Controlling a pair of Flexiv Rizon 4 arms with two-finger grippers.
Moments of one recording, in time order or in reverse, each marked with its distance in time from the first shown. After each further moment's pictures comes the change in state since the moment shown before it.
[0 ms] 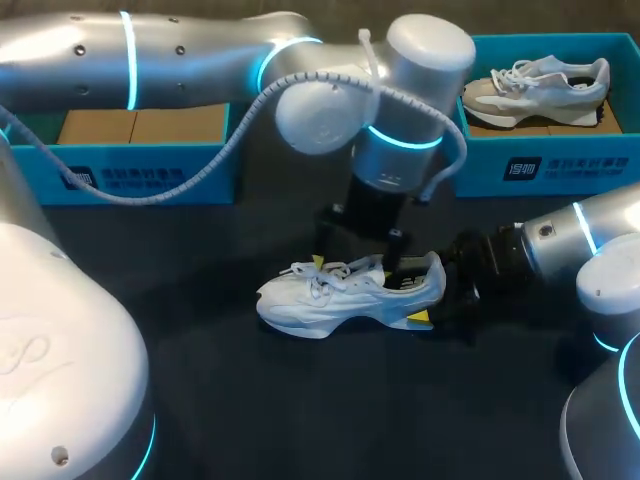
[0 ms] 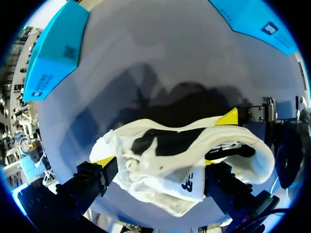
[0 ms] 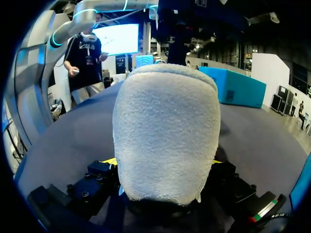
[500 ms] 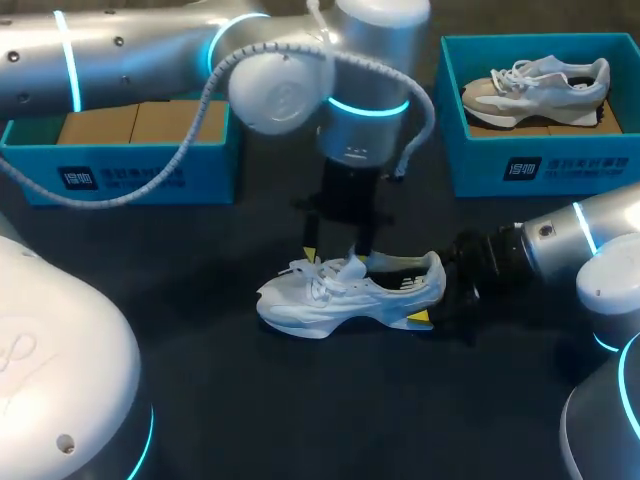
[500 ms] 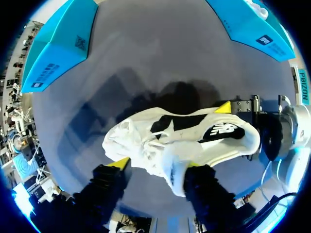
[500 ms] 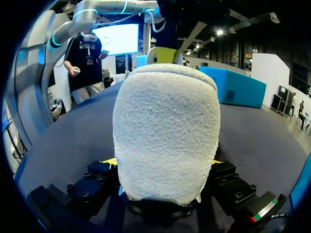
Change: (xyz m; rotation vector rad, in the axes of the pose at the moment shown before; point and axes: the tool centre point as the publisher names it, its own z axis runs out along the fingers) left arm -0.027 0.018 -0.031 -0.049 0.102 0.001; right arm 0.000 0.000 0.000 0.000 0.000 0.000
